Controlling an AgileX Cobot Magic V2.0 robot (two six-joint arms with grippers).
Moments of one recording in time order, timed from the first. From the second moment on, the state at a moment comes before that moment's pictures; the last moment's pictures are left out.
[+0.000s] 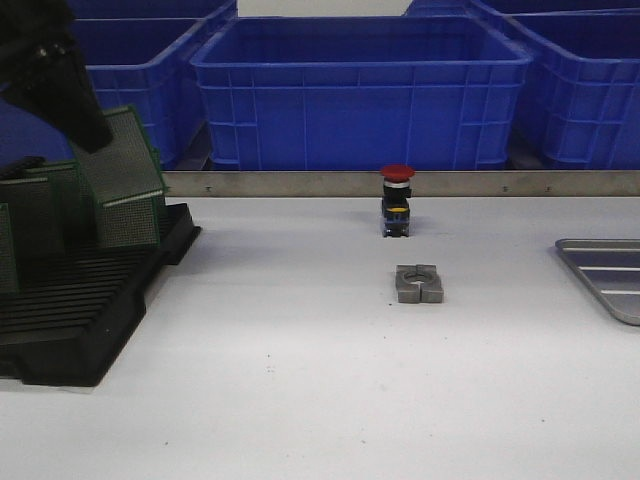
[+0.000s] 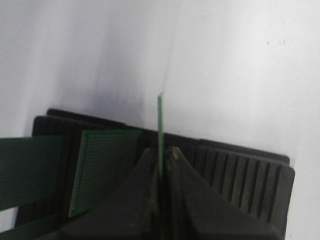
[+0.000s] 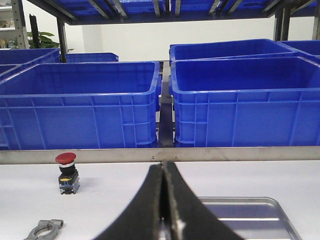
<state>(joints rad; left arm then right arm) -0.08 1.85 -1.62 -0.56 1.21 1.50 -0.02 -0.01 0.03 -0.02 -0.09 0.11</state>
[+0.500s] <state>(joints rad) -0.29 1.69 -1.62 -0.75 1.23 1.32 -0.02 -0.01 0.03 -0.02 -0.09 0.11</state>
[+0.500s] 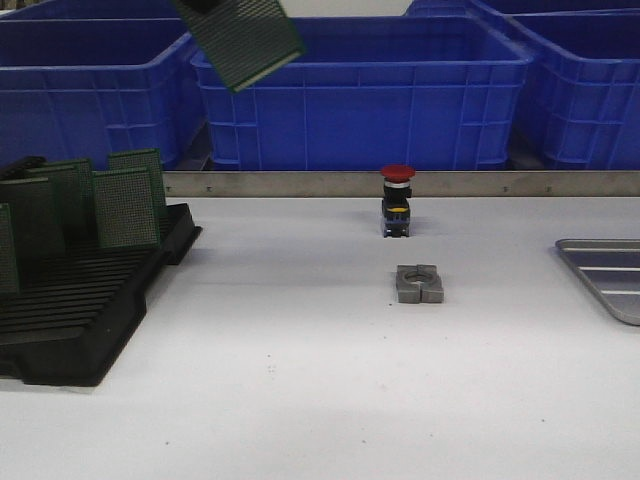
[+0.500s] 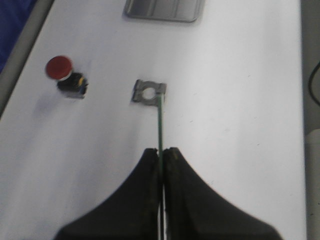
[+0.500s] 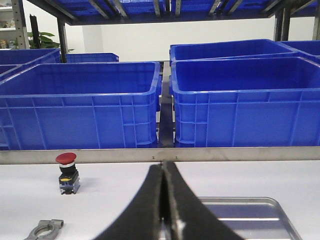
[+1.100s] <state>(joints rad) -0.57 1.72 -1.62 -0.76 1.23 1.30 -0.02 -0.01 -0.02 -0.02 -0.11 0.15</state>
